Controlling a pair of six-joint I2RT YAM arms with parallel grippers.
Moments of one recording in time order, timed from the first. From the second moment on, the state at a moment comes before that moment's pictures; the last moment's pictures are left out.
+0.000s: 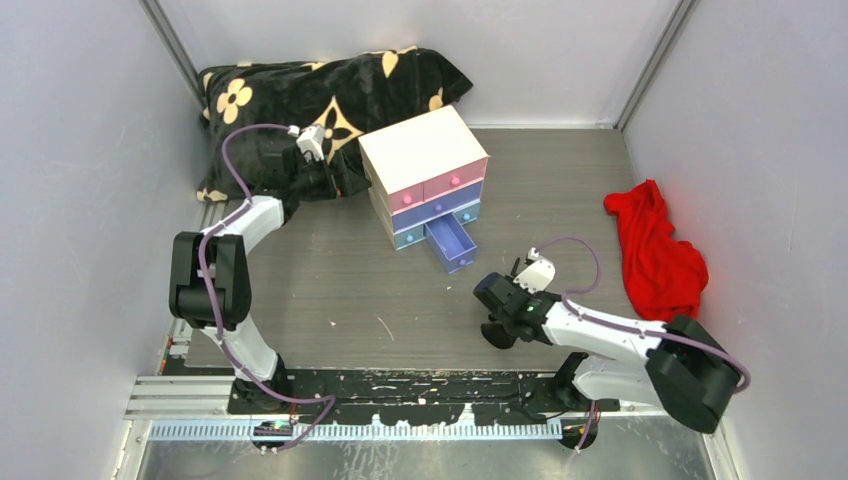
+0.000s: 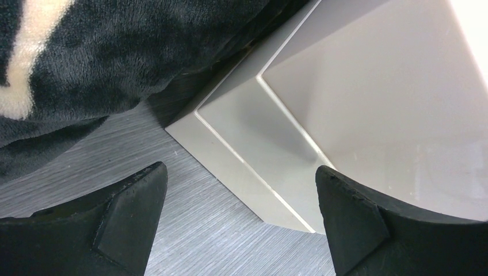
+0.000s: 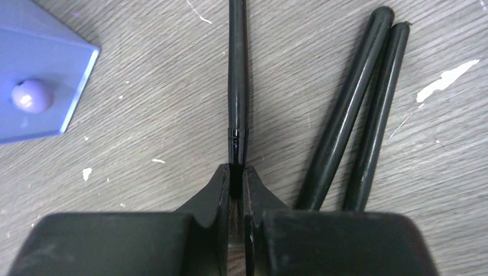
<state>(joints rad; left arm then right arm) -0.09 1.74 1.14 0.12 0.63 -0.34 0.84 1.17 0.44 -0.39 0.63 1.29</state>
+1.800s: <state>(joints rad) -0.09 1.69 1.14 0.09 0.59 -0.31 0.55 1.47 1.15 -0.71 -0.11 0.56</state>
